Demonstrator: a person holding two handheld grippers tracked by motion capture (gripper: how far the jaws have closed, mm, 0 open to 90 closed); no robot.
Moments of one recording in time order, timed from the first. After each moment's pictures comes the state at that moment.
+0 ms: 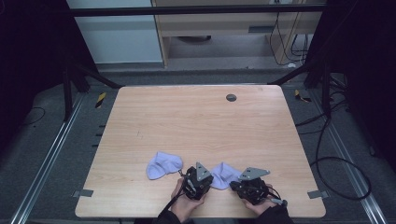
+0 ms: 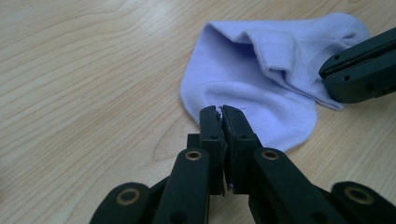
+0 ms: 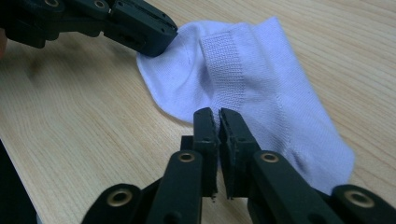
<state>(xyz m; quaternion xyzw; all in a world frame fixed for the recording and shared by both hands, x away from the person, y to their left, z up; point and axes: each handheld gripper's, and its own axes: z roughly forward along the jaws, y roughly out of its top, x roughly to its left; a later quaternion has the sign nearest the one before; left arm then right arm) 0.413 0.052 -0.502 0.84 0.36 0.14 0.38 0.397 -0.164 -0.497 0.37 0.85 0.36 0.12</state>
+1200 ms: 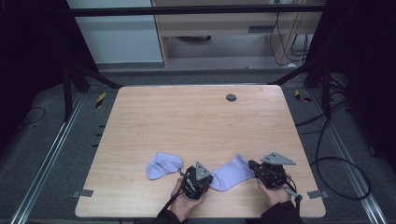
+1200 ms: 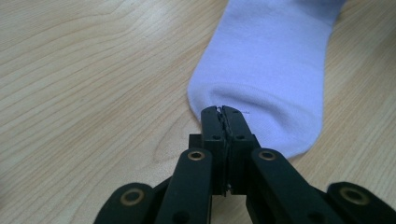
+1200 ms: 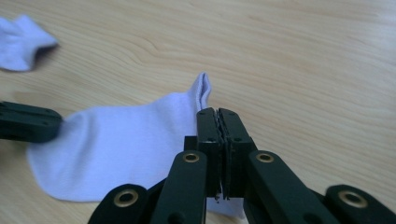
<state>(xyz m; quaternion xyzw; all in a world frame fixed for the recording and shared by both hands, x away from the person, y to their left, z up) 0.415 0.053 -0.501 0.84 0.35 0.14 0.38 0.420 -0.211 -0.473 0.48 0.75 0.40 0.22</state>
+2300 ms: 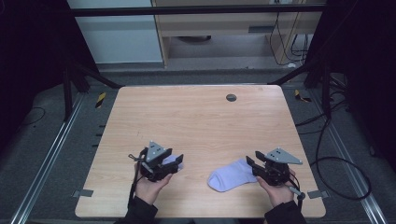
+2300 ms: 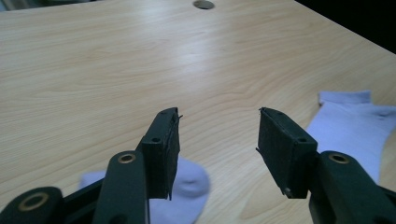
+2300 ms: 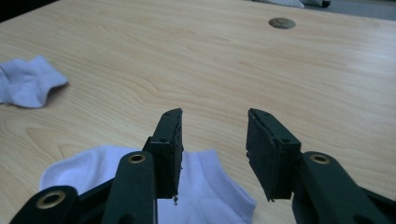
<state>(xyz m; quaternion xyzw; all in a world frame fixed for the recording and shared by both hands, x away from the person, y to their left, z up) 0.433 0.168 -0.425 0.75 0.44 0.21 0.45 0.417 -0.210 -0.446 0.46 0.73 0.45 0.25</state>
